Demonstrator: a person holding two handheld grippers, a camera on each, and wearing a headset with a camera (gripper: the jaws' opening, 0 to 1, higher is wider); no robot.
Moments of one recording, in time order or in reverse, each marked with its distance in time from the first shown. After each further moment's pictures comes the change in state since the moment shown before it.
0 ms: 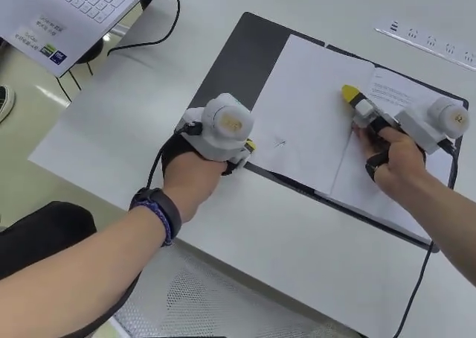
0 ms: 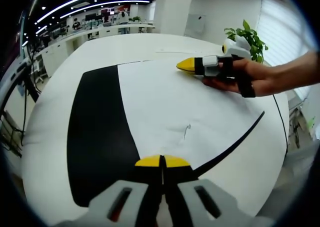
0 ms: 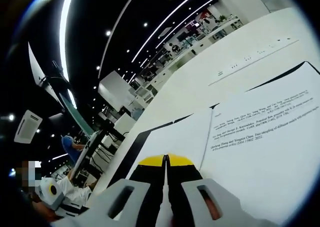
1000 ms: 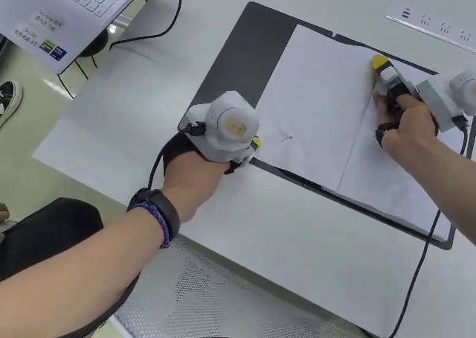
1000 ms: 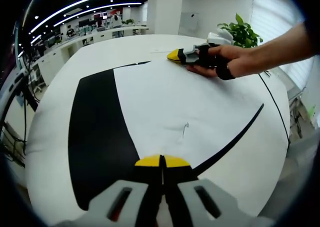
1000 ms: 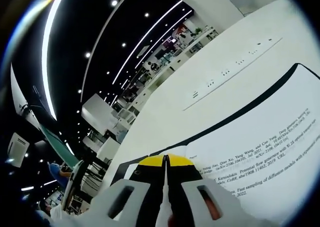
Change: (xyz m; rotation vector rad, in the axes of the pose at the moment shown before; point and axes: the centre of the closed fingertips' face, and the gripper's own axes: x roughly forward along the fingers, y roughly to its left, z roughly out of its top) left arm 0.002 0.002 -0.001 0.069 -0.003 -0.004; right arm 0.033 -0.049 0.047 0.097 -0.152 -0.150
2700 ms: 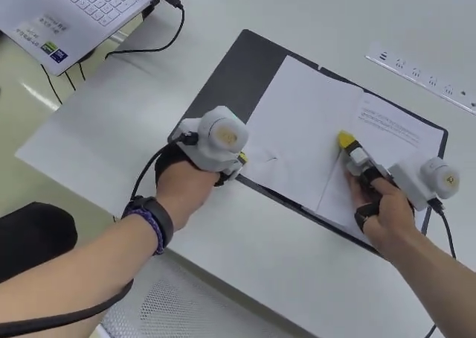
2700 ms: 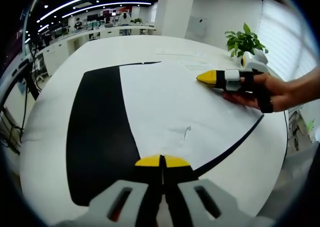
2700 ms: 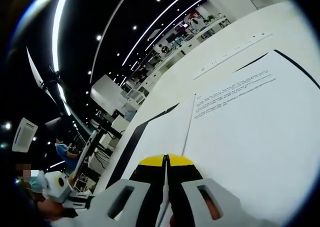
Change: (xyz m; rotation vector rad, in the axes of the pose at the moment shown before) left arm -0.002 -0.001 0.002 -0.093 -0.018 -0.001; right arm -0.101 0.025 -0.069 -0.057 0.164 0.083
